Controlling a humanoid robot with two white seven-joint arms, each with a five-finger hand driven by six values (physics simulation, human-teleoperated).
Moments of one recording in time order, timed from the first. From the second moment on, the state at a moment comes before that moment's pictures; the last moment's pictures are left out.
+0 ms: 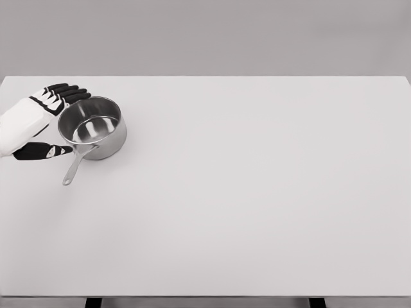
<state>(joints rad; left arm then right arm) -0.06 0.70 0.06 -1.69 -0.36 -0.61 -0.28 0.06 0.00 -0.08 0.05 -0.27 -0.07 0.21</state>
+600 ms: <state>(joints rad) -0.27 0.72 -0.23 -1.76 -0.34 -0.61 -0.30 0.06 0.00 -0.08 0.05 -0.27 -0.07 0.21</state>
